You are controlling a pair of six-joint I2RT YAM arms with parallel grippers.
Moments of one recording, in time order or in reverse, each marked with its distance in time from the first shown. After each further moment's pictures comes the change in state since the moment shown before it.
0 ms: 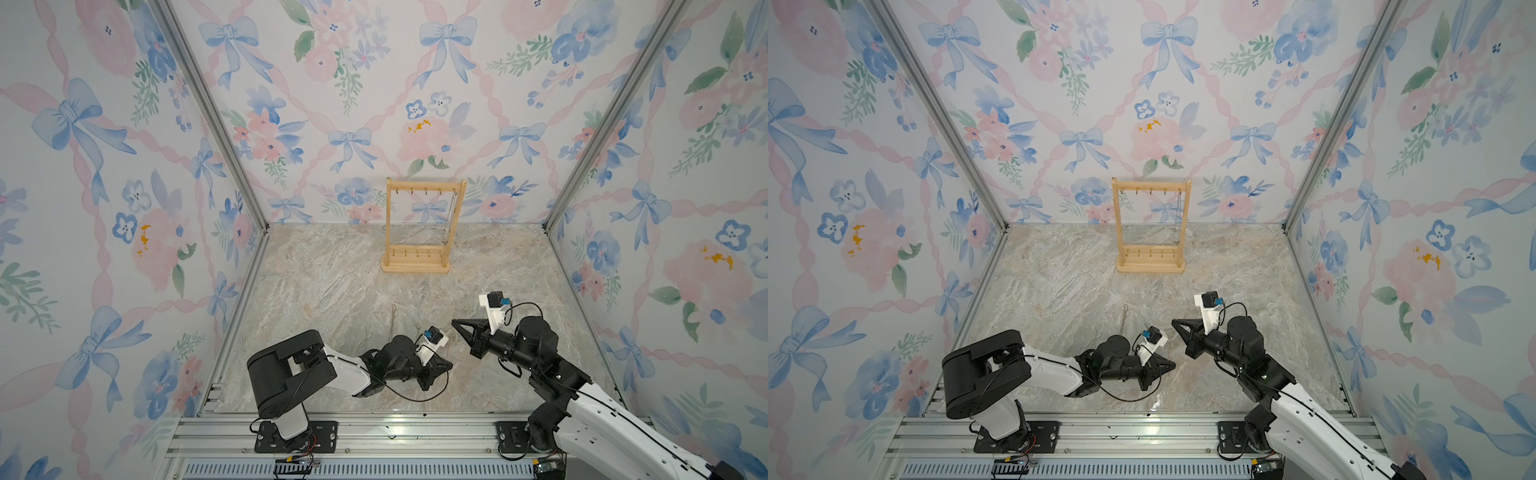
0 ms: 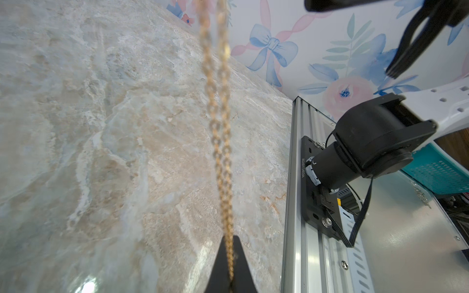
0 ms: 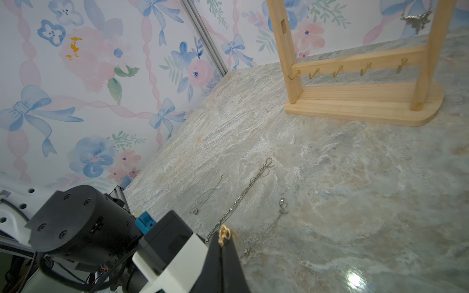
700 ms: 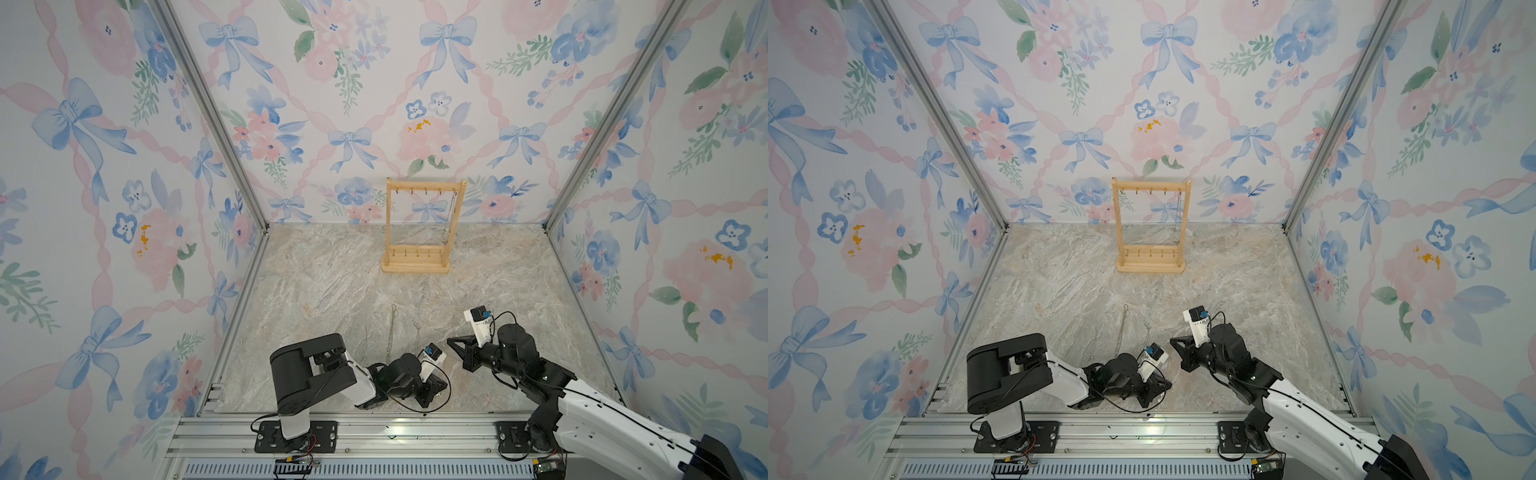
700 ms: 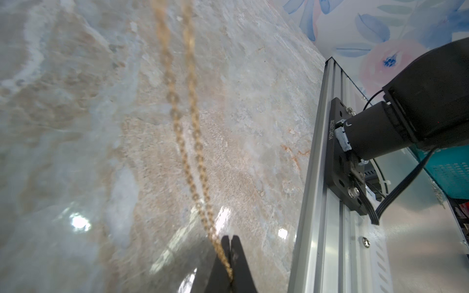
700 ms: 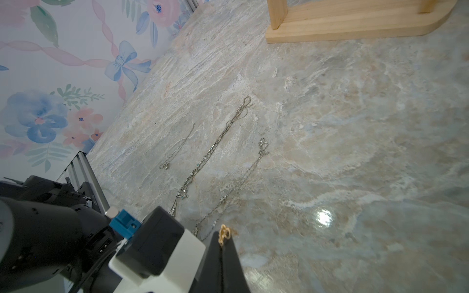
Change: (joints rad) left arm -0.087 0.129 -0.016 -0.015 -0.093 -0.150; right arm 0.085 0.139 -0.043 -0.064 0.114 -0.020
